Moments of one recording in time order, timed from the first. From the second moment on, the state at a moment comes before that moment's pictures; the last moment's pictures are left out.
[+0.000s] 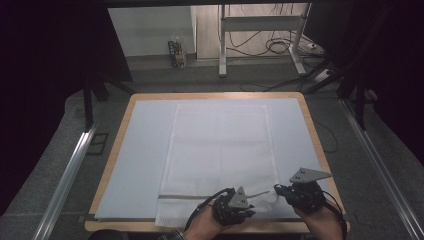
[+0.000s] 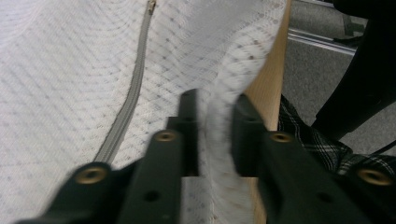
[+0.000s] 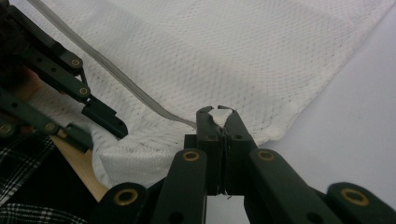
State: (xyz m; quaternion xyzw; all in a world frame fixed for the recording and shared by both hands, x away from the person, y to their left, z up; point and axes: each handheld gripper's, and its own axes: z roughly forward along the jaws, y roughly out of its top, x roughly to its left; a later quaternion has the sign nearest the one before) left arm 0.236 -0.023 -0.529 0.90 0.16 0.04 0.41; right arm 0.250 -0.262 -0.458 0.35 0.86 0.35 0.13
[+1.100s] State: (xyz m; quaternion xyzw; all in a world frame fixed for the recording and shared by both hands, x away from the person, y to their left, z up) left arm 0.234 -0.017 -0.524 0.88 0.17 0.08 0.43; right arm 0.249 -0.281 -0.473 0.48 0.80 0.36 0.00
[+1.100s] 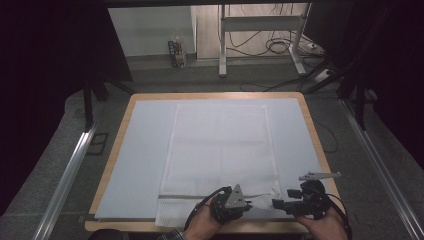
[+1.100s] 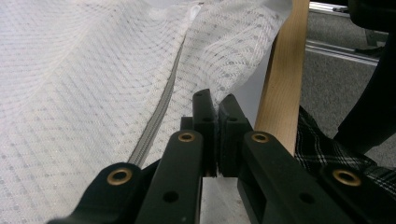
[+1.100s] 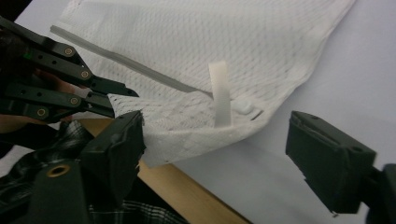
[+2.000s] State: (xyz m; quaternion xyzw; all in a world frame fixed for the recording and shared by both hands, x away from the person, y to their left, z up) left arm 0.224 -0.026 -0.527 0.90 0.12 0.11 0.41; right arm 0.265 -0.272 -0.488 0.50 0.77 0.39 -0.09
